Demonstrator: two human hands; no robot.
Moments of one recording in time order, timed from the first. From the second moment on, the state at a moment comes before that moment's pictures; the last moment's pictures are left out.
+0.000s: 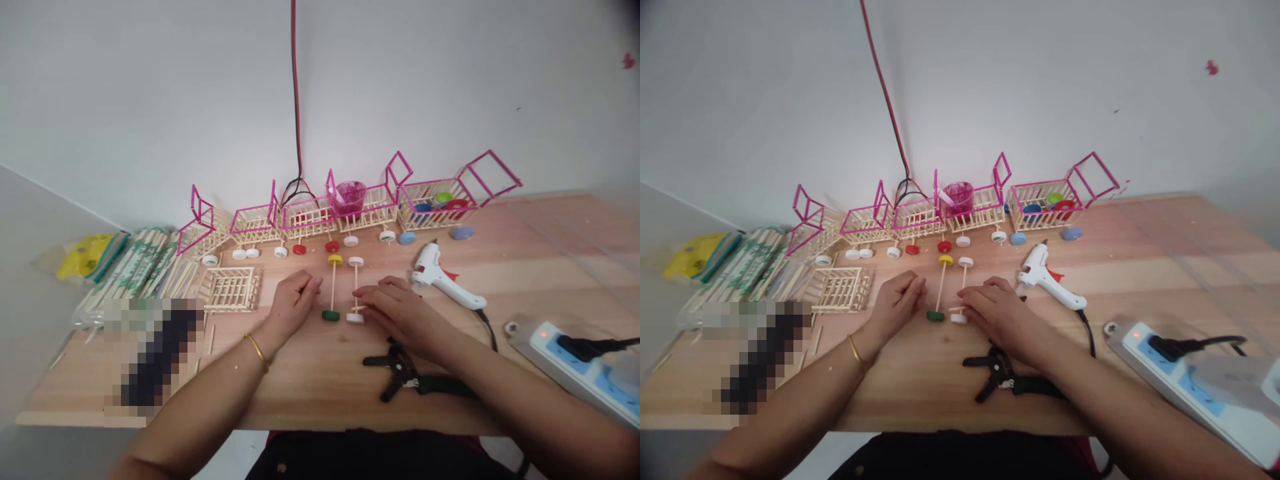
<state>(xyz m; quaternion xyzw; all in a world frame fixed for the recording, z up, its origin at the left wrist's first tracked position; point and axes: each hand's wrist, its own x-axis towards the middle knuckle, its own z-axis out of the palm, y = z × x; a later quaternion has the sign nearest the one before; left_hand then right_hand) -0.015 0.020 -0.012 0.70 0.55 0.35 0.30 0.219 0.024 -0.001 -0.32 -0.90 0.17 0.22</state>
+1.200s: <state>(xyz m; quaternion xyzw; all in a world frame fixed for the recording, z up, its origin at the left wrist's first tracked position) -0.017 0.012 0.008 0.87 0.37 0.17 0.28 0.225 0.019 -0.007 -0.34 -0.90 0.24 0.15</state>
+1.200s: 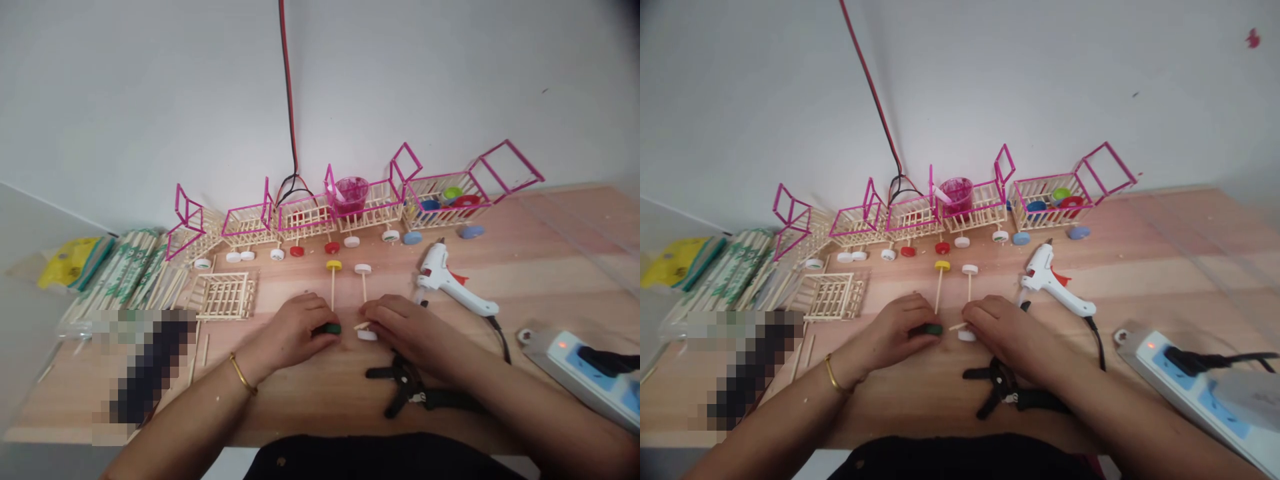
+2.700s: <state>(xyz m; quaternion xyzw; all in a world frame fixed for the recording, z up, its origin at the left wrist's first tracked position) -0.021 0.015 0.006 0.82 0.41 0.22 0.34 0.231 0.022 -0.001 -0.34 -0.90 0.17 0.22</state>
